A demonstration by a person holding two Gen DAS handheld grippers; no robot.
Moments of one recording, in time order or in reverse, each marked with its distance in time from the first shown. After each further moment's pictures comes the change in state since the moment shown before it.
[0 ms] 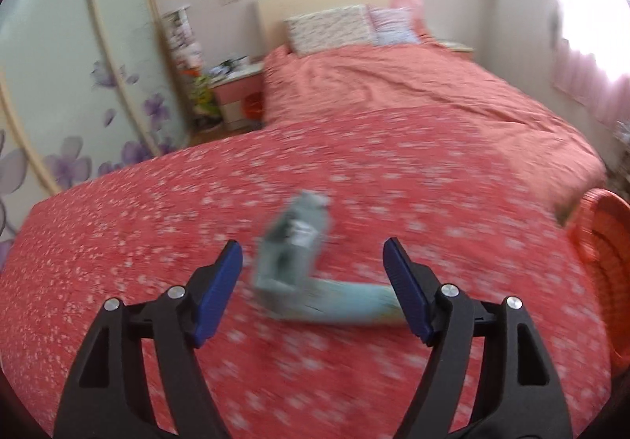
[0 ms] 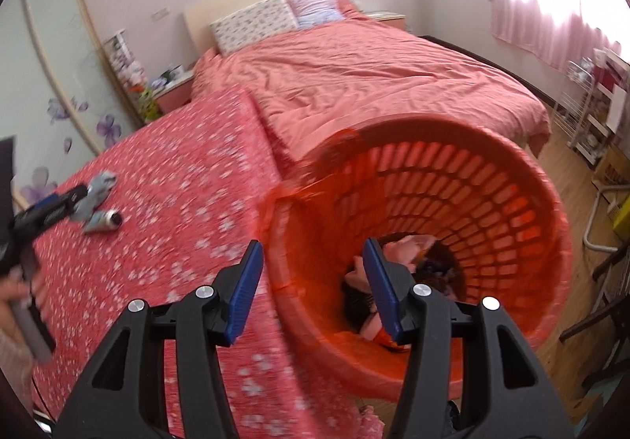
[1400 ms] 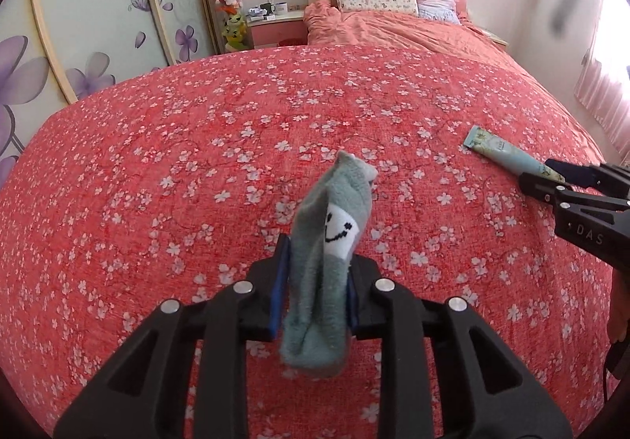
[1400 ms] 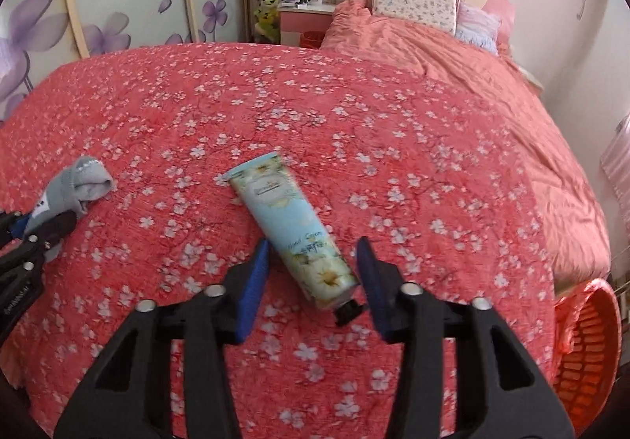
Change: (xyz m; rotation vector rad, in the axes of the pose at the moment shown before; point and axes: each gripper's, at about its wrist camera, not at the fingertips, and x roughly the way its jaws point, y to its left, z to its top) left arm -0.009 0.145 -0.091 -0.143 0.145 -0.020; right arm 0.103 0.253 0.013 -0.539 0.135 0.131
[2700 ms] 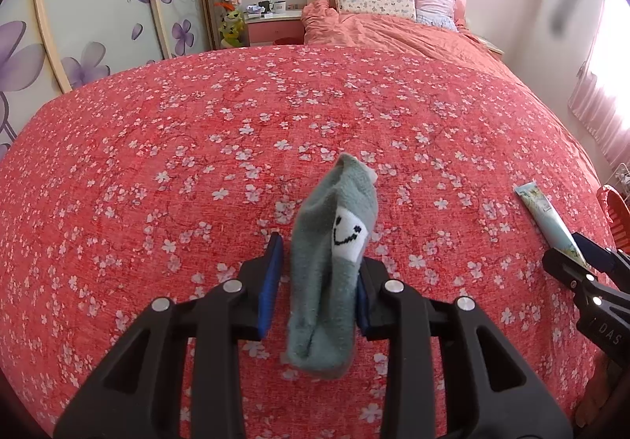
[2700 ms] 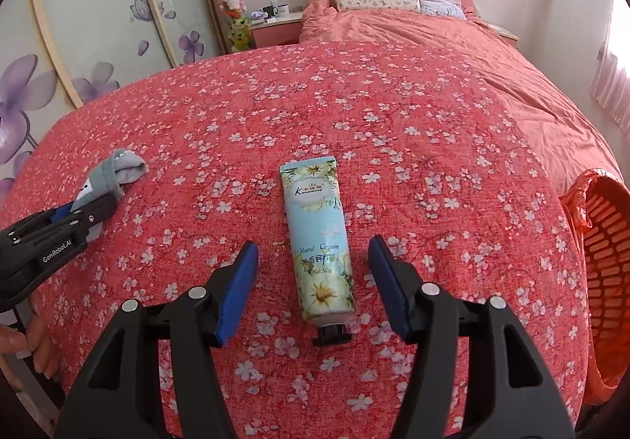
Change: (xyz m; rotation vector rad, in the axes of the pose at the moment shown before) left arm 0.001 0.021 -0.002 -0.033 -0.002 -0.049; right arm -0.033 -0.005 -0.058 0.216 -0.044 0.037
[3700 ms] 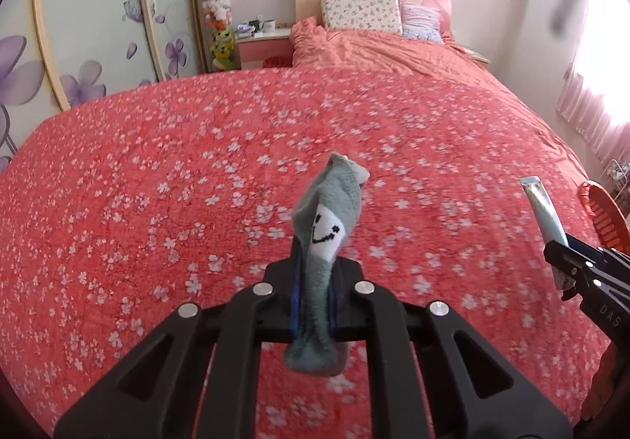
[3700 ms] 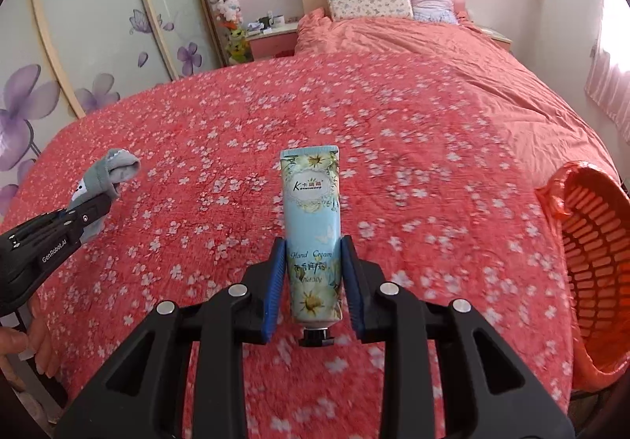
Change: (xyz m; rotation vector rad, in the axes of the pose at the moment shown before) left arm -0.037 -0.016 -0.009 0.036 -0.077 -0.029; right arm -0.037 -0.016 -0.014 0.022 -0.055 -0.007
